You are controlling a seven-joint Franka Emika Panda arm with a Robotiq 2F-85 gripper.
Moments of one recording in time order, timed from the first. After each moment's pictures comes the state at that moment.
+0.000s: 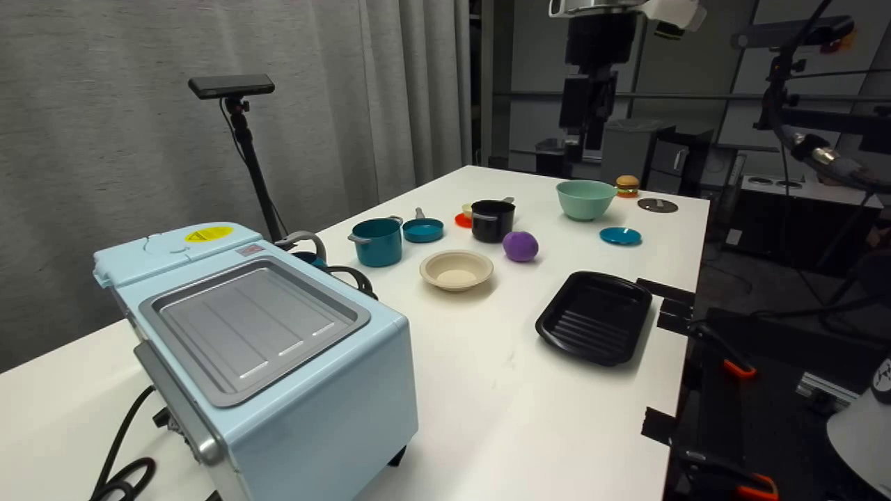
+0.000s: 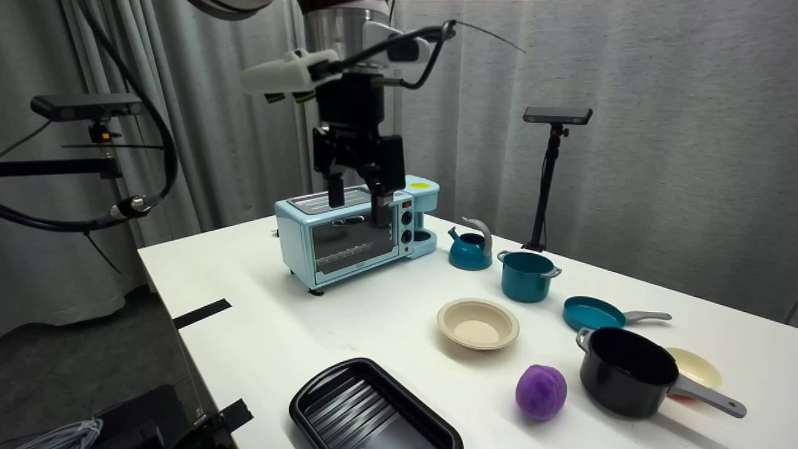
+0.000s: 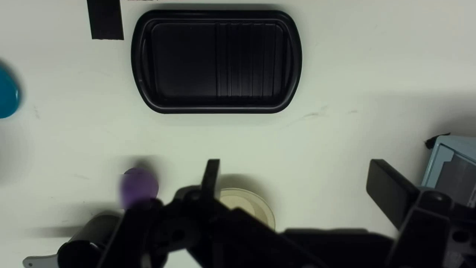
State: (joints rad) arm -0.02 -0.44 -0.03 -2.40 -0.01 1.98 -0.02
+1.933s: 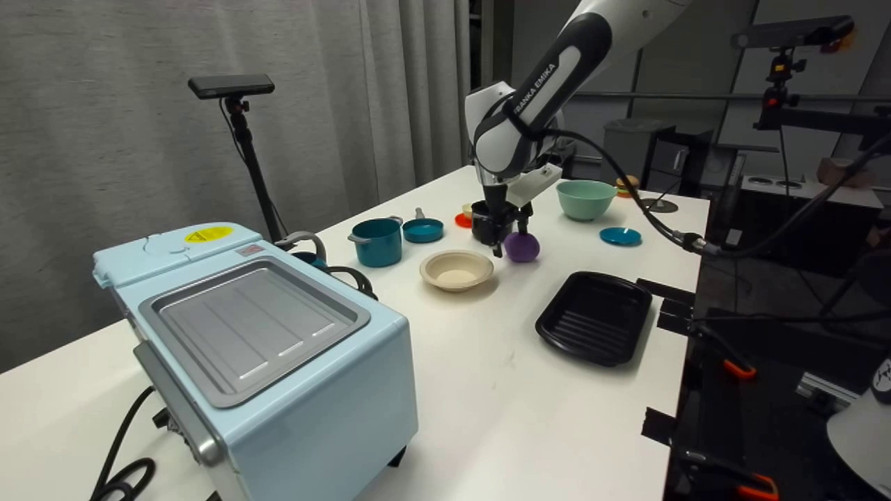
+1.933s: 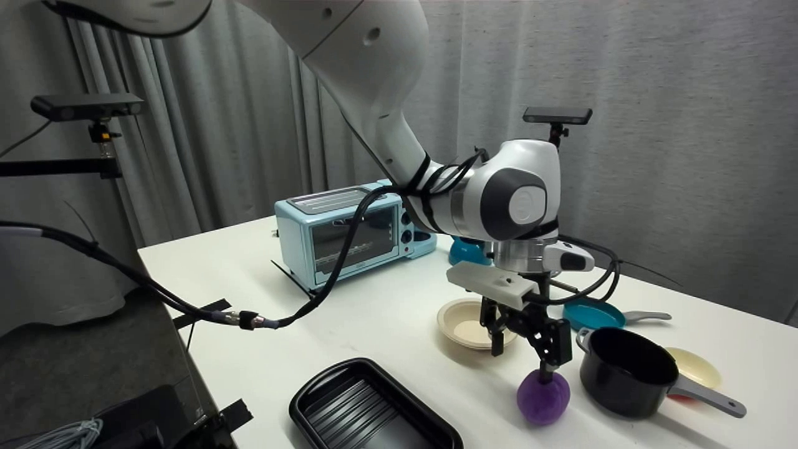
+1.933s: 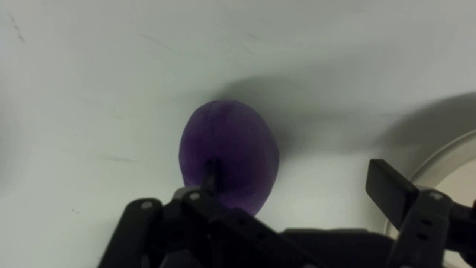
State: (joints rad) arm -0.10 0.56 -0.16 -1.85 -0.16 2.33 0.11
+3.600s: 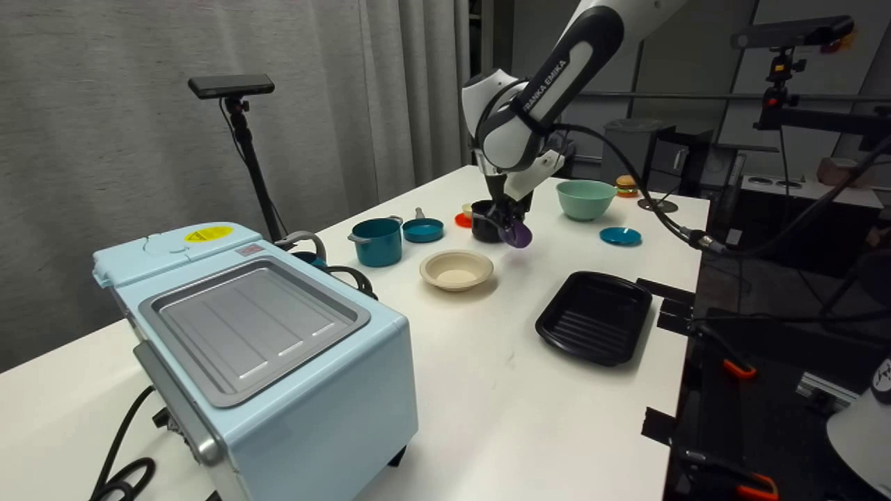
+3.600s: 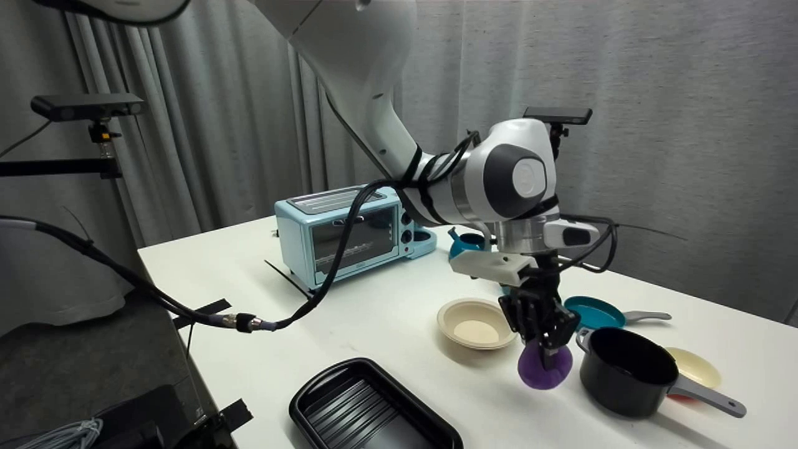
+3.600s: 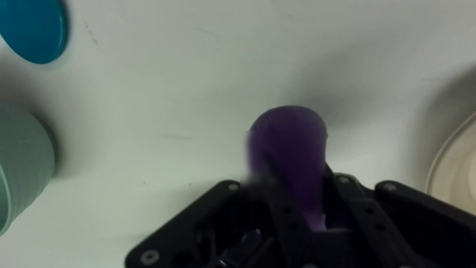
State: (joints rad) arm -0.04 0.51 -0.23 -1.86 -0.29 2.33 0.30
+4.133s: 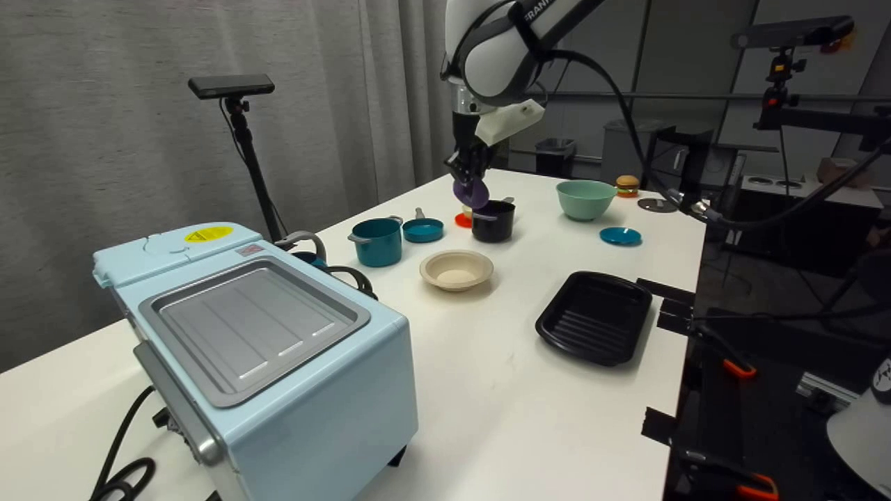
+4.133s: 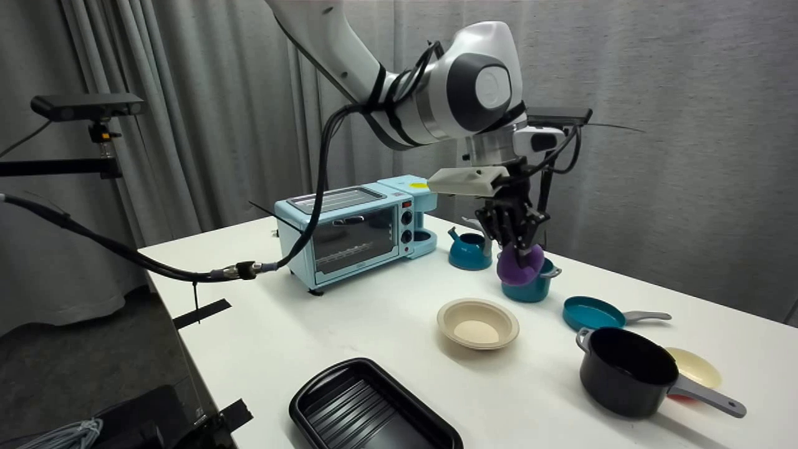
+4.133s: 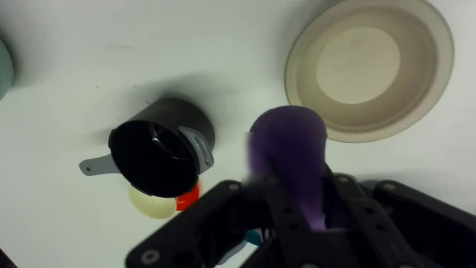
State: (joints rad) arm -0.03 0.32 -0.13 -1.87 -0.24 2.36 0.26
